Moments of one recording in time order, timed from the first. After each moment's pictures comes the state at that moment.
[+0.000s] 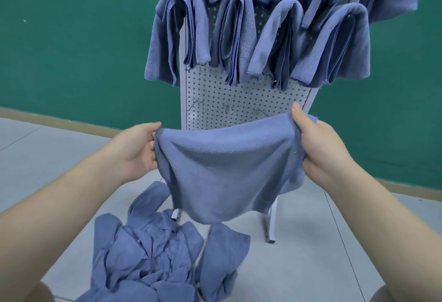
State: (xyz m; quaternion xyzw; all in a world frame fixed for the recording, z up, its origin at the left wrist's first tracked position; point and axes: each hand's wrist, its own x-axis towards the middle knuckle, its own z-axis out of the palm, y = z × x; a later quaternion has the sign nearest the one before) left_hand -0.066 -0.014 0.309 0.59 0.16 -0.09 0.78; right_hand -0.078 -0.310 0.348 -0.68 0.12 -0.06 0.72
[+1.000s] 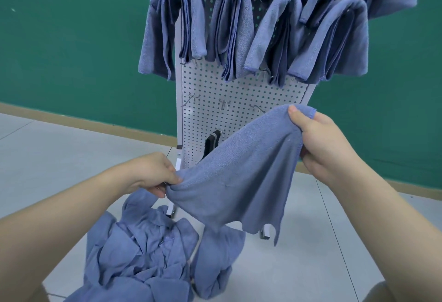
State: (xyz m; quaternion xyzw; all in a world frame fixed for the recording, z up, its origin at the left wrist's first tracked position) left_hand -0.057 -0.022 0.253 0.88 0.07 -0.20 0.42; right_hand -0.078 -0.319 0.350 -0.71 0.06 -0.06 0.70
